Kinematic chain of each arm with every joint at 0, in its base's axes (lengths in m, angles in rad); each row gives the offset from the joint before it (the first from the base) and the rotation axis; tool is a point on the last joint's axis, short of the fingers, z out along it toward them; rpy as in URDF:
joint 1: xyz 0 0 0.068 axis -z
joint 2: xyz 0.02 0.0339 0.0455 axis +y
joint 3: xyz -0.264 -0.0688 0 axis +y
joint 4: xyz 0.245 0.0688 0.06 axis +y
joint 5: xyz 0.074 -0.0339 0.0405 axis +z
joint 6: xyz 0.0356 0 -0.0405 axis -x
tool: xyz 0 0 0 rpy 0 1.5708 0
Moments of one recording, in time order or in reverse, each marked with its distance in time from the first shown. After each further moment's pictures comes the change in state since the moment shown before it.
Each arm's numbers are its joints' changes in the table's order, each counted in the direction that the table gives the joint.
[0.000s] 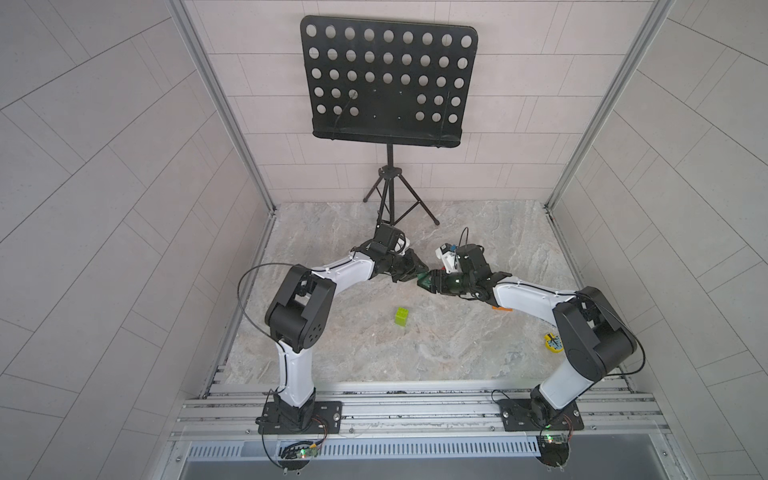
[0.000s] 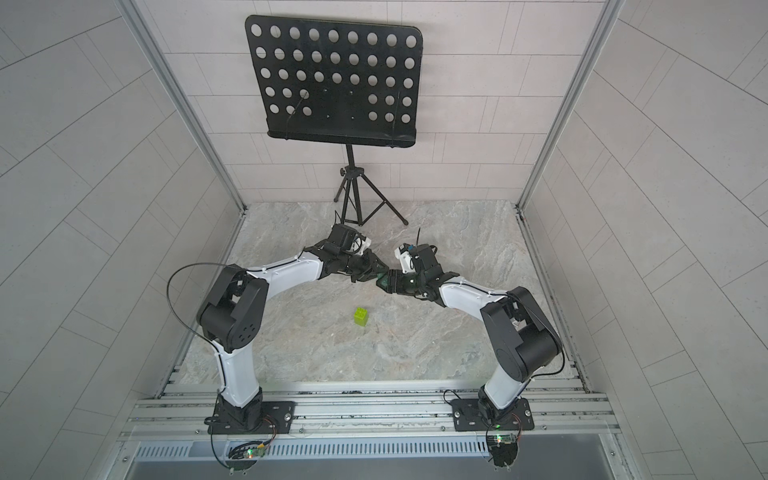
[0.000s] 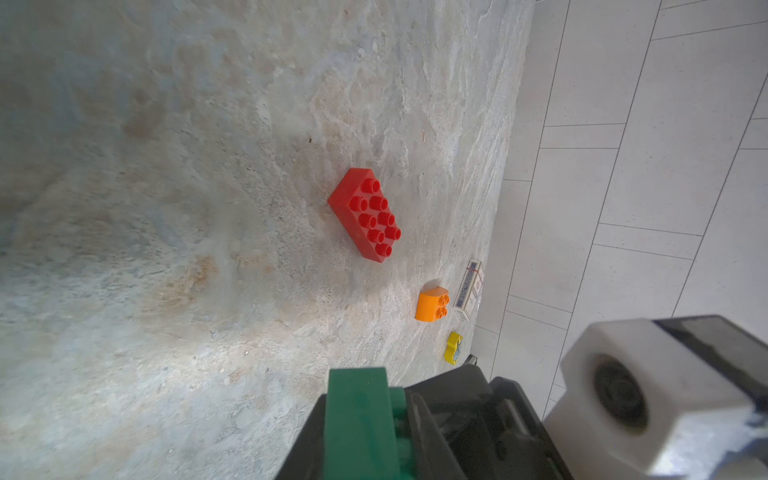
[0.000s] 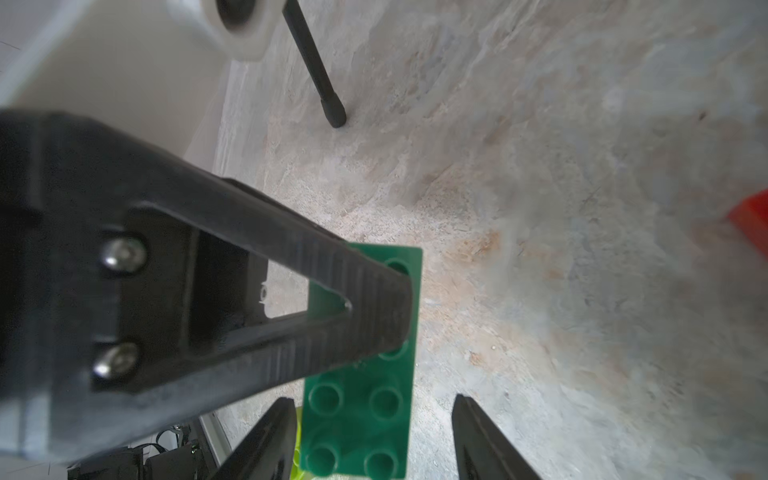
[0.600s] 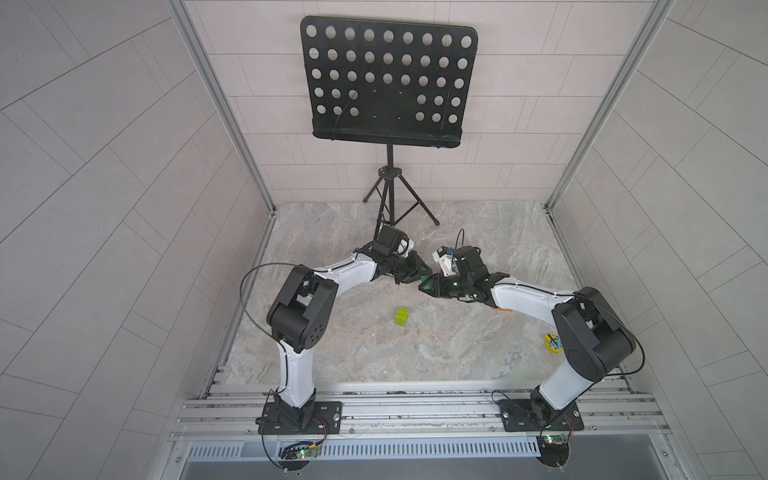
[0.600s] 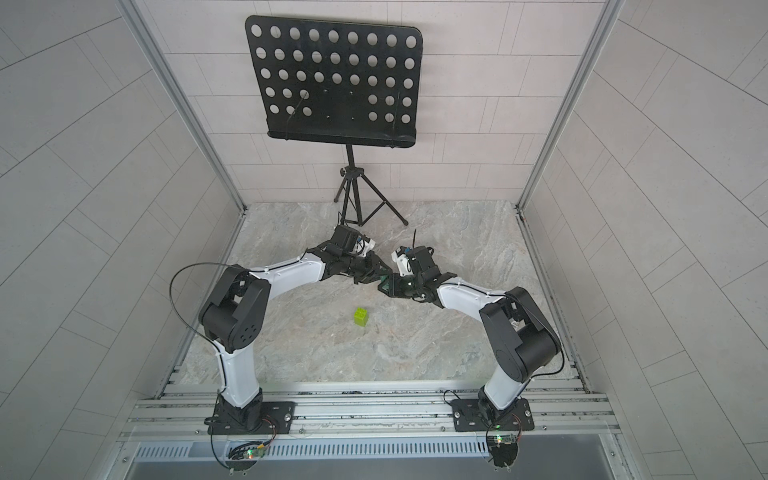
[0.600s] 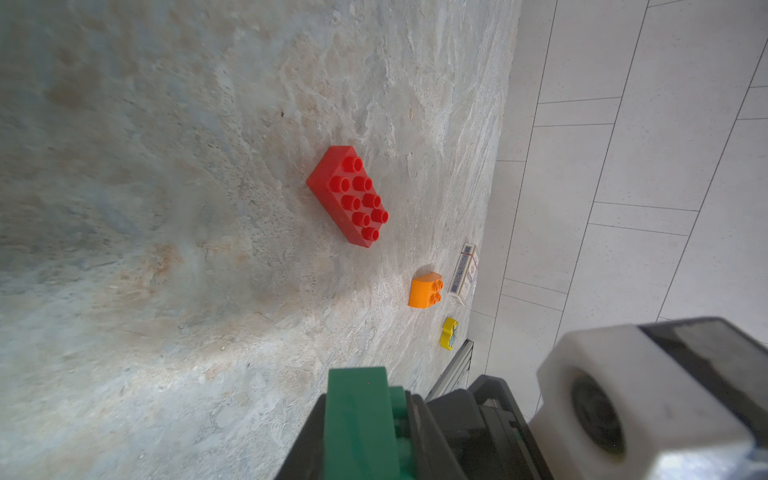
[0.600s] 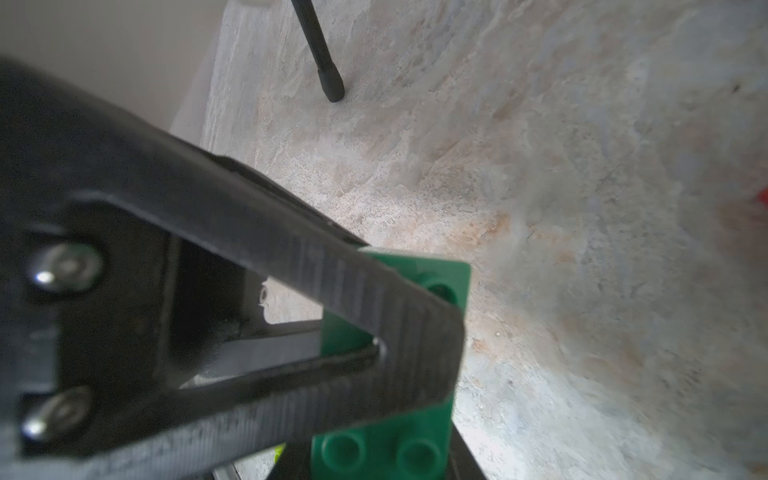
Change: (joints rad) left arm 0.020 0.006 -0.003 -0.002 -0.029 -0.021; right arm -0.013 0.000 -0.004 0.031 -0.013 0.029
